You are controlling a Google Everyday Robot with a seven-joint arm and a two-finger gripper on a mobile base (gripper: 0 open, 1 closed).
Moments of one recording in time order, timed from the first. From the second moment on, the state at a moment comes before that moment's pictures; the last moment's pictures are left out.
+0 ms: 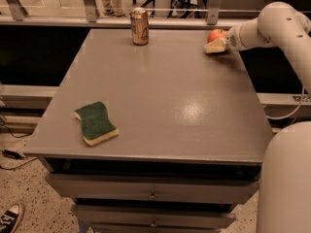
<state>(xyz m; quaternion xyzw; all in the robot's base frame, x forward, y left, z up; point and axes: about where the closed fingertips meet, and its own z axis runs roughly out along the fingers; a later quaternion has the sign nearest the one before) 0.835 -0.268 0.849 -0.23 0.86 0.07 0.46</state>
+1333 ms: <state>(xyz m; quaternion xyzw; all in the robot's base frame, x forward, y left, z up) 0.765 -0.189 0.941 -0.30 0.81 0.16 0.48</state>
